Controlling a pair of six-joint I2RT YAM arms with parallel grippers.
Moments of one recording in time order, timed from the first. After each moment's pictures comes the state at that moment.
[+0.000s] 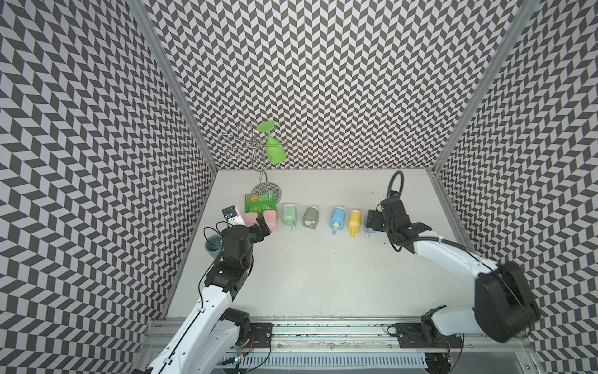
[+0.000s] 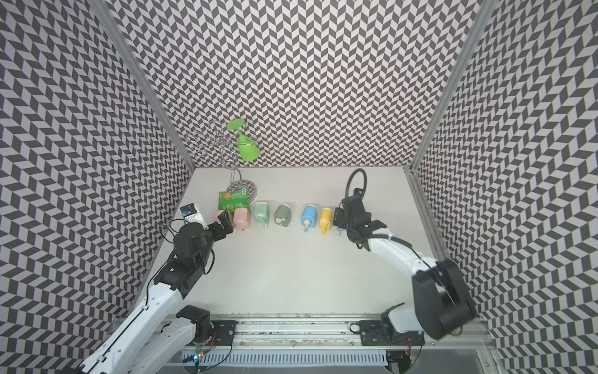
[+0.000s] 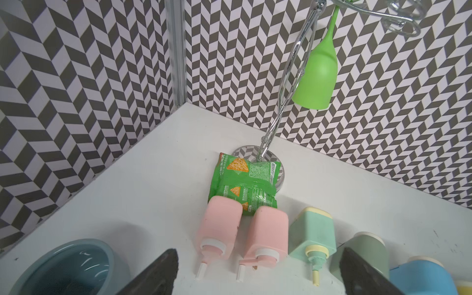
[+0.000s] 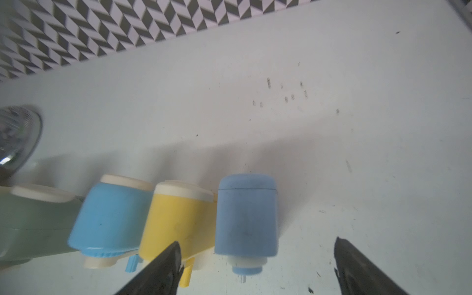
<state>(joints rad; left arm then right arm) -0.25 0.76 0.49 -0.02 -0.37 -0.35 0.38 1.29 0.79 -0.16 0.29 0.44</state>
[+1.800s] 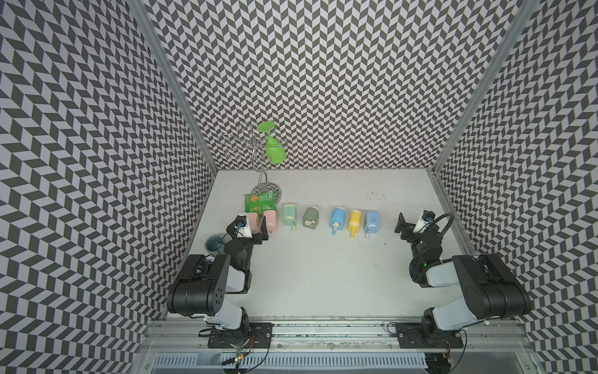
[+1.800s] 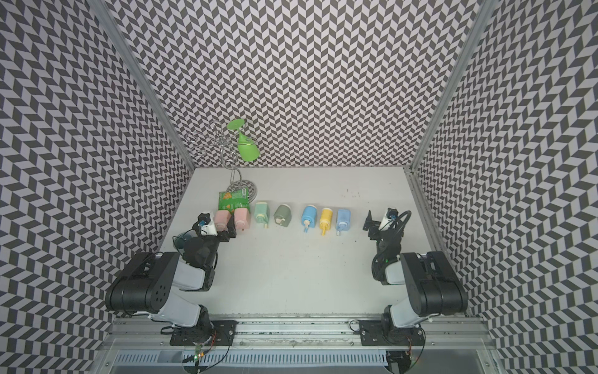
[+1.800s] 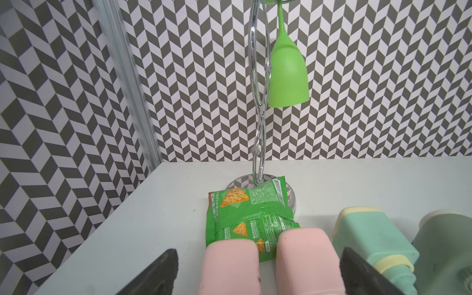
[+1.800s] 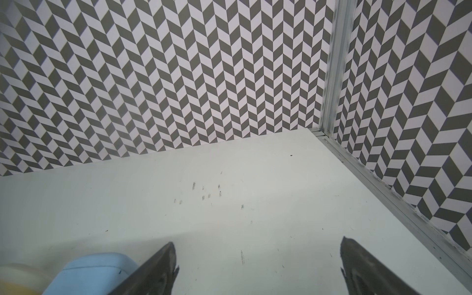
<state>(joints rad) 0.00 1.55 0.17 1.39 0.01 0.00 0.05 1.53 0.24 1.19 0.21 0.09</state>
